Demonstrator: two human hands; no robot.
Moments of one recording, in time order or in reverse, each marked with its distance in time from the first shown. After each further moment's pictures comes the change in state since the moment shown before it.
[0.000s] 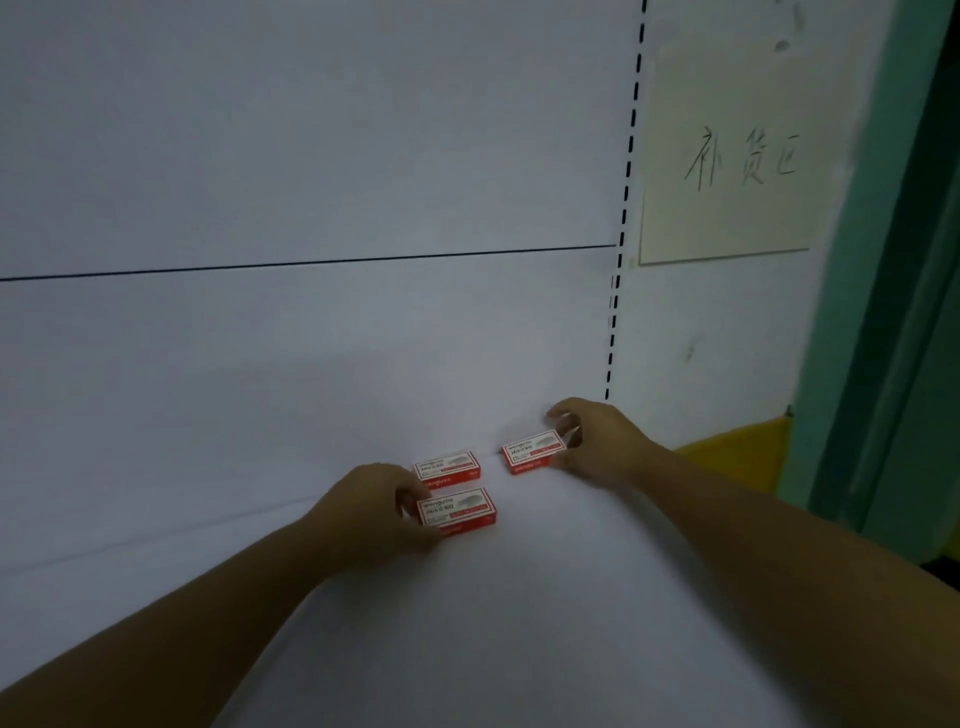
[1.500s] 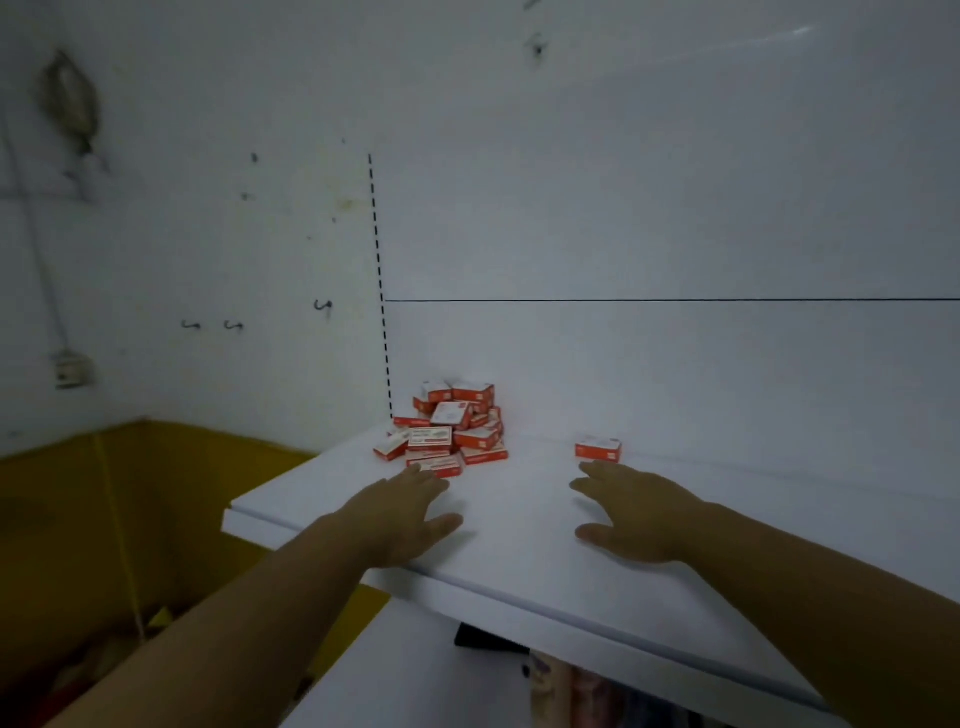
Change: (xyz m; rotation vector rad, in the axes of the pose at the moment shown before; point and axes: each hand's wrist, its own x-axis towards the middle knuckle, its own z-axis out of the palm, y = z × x) left_hand -0.544 -0.241 -0.207 0.374 0.115 -0.730; right_hand -0.200 -0.521 0.234 -0.403 -0.482 -0.836
